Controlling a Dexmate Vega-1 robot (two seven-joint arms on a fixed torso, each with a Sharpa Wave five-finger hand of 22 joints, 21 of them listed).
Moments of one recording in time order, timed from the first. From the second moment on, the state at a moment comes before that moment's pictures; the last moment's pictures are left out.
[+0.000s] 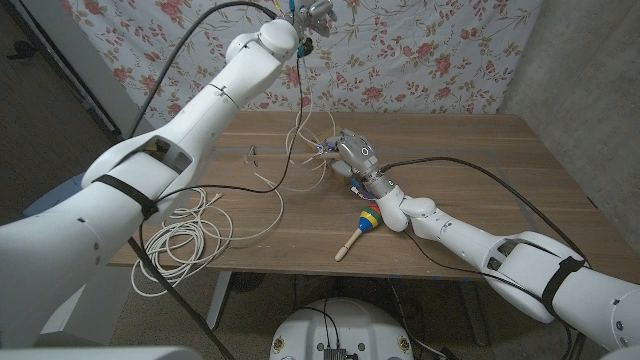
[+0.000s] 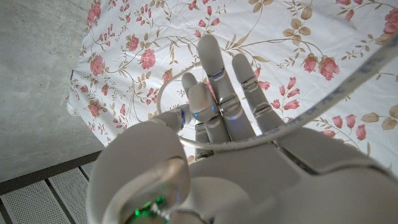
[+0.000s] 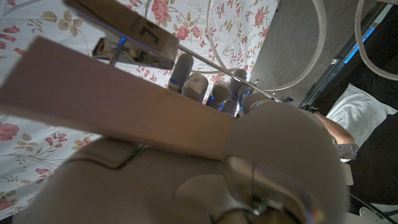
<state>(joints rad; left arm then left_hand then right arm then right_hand) 0.08 0.34 0.67 -1.43 -0.14 0.44 0.18 0.72 0.17 0.77 0.12 0.36 0.71 0.17 0.85 0.81 1.20 -0.06 1.40 1.20 1.23 -0.15 0.70 0.95 0.44 0.04 1.23 0.19 -0.47 -0.29 -0.89 -0.85 -0.99 0.41 -1.08 0.89 0.12 0.43 0.11 0.31 0.83 -0.05 0.61 0.55 0.89 -0.16 1.37 1.20 0.89 -0.12 1.55 1.24 0.43 -0.05 1.41 0.18</state>
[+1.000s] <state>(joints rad) 0.21 0.37 0.57 -1.63 -0.43 0.39 0.05 0.72 0.17 0.77 0.12 0.36 0.71 0.16 0.85 0.78 1.20 -0.06 1.37 1.19 1.23 -0.15 0.68 0.95 0.44 0.04 1.23 0.19 -0.46 -0.32 -0.97 -1.11 -0.69 -0.18 -0.67 0.89 0.12 0.43 0.10 0.31 0.83 -0.05 0.62 0.54 0.89 -0.16 1.39 1.22 0.89 -0.12 1.55 1.24 0.43 -0.05 1.42 0.18</state>
